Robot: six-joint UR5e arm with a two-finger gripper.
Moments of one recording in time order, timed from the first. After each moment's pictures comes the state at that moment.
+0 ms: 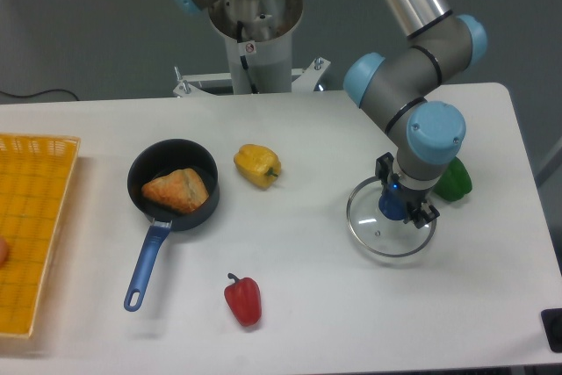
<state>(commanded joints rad) 2.68 -2.03 -1.55 -1.17 1.56 1.64</state>
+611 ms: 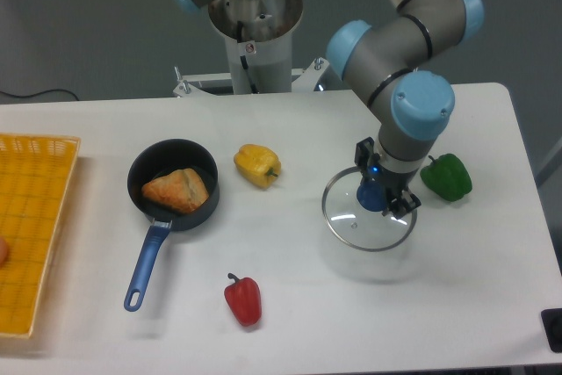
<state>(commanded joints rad) 2.64 -1.94 -1.54 -1.28 1.54 1.62</state>
